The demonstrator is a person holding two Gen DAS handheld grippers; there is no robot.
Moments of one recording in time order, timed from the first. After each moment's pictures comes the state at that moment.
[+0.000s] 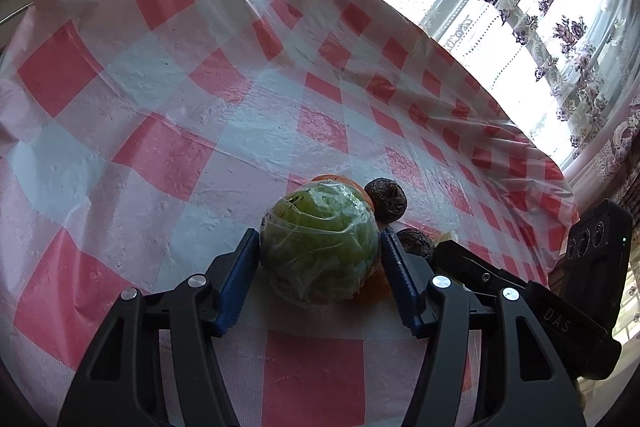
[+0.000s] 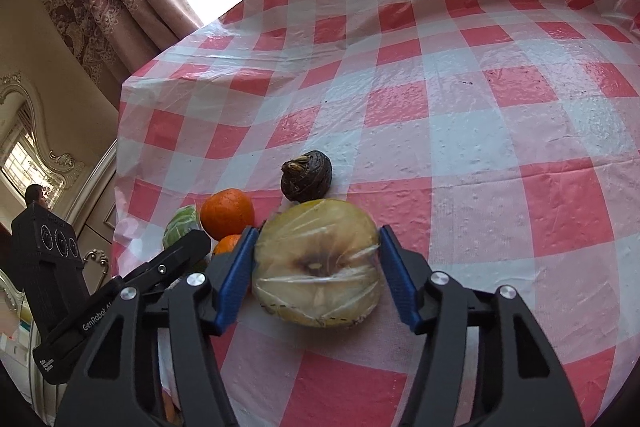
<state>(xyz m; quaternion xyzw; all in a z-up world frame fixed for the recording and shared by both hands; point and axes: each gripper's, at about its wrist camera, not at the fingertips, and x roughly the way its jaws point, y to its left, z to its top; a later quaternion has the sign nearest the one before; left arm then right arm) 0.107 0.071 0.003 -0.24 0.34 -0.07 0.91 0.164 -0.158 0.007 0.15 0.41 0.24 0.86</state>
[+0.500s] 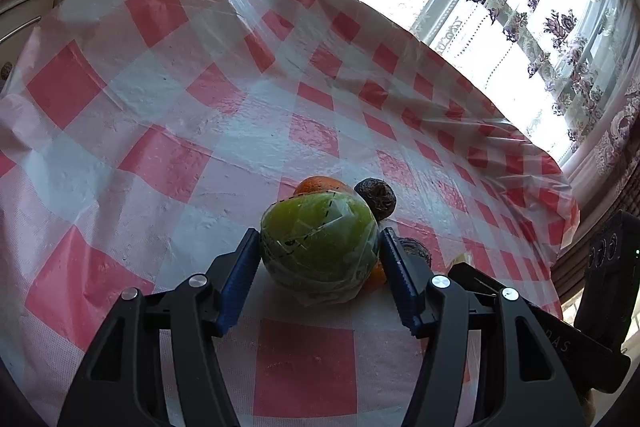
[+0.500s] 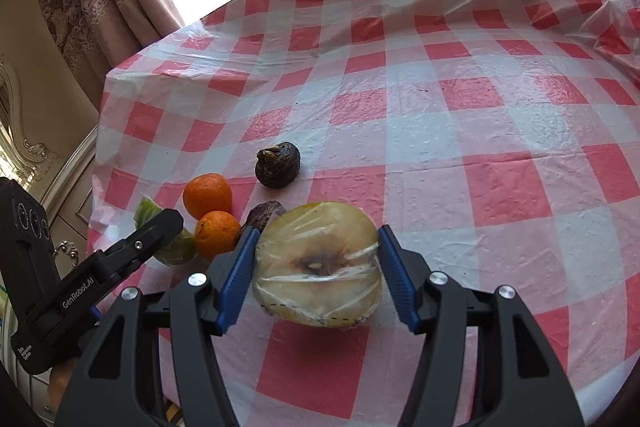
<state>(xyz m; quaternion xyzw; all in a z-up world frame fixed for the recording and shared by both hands) 0.093 0.063 0.012 -0.22 0.32 -0.06 0.92 0.133 -0.169 0.018 0.10 0.40 0.18 0.89</state>
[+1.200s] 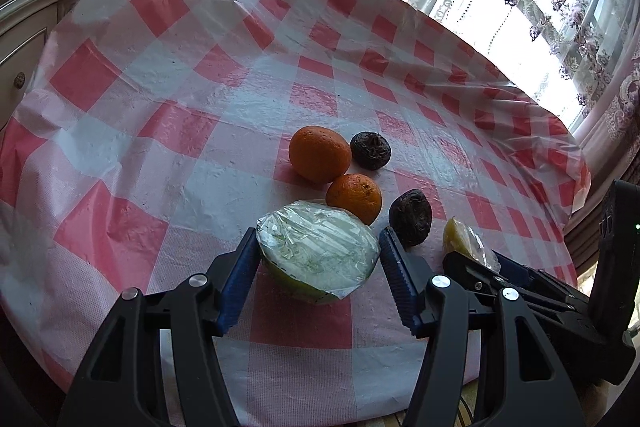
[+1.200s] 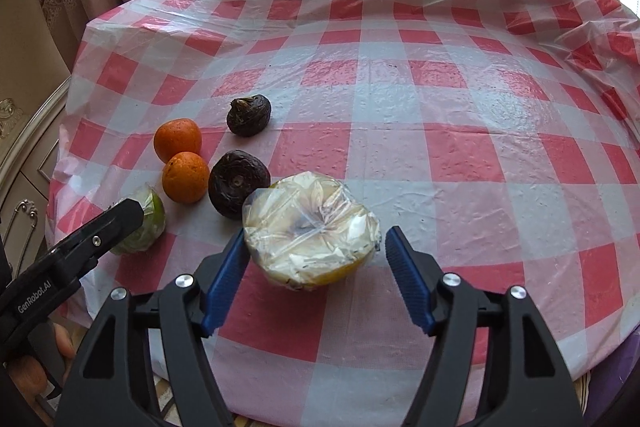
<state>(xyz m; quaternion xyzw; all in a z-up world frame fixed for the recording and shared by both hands) 0.065 0.044 0.015 -0.17 0.37 -0.05 0.91 0.110 -0.166 0.010 0.02 0.44 0.13 0.89</state>
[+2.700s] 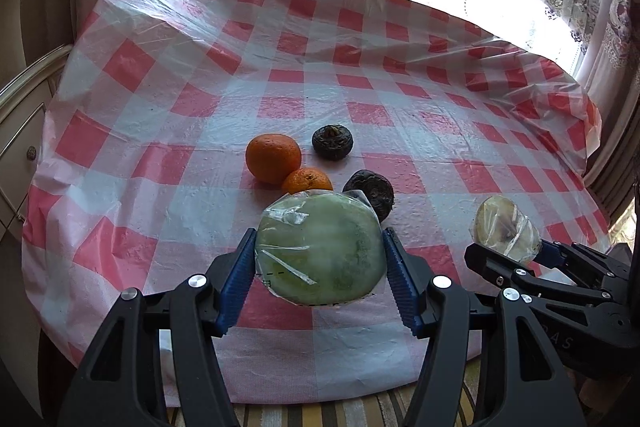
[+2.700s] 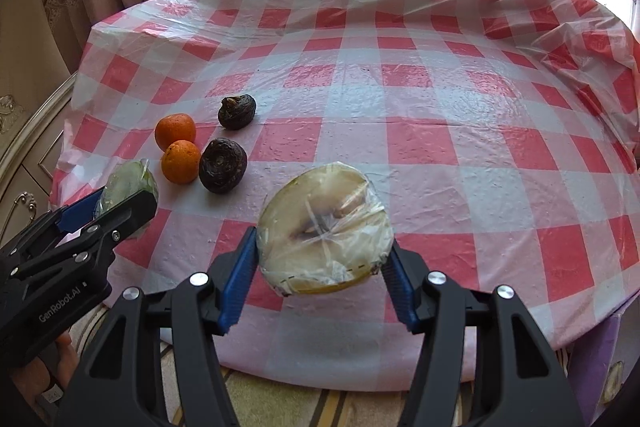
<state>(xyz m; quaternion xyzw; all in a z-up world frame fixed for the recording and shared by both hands) 0.048 -0.011 0.038 -0.05 0.36 -0.04 0.93 0.077 -0.198 0.023 0.02 0.42 0.12 0.90</state>
